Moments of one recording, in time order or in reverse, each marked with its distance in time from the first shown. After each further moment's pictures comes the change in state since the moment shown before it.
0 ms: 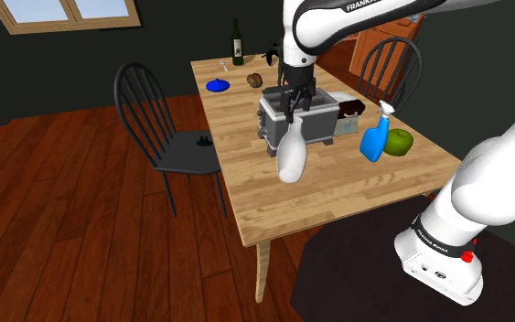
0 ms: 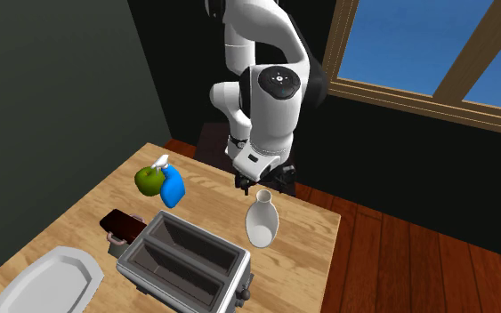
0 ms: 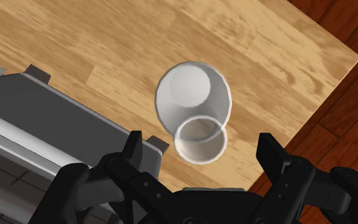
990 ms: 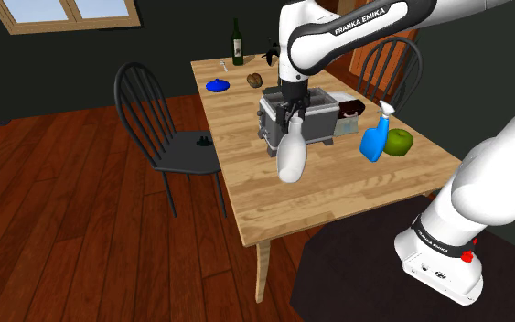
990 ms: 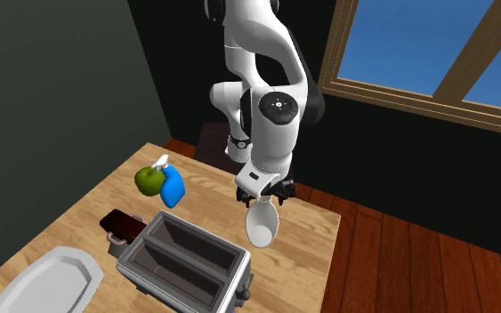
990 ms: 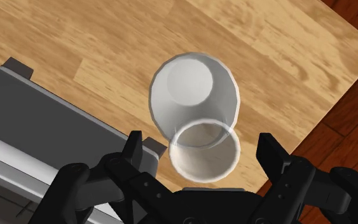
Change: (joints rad) arm 0.001 0.060 0.005 -0.051 -0.007 0.122 0.006
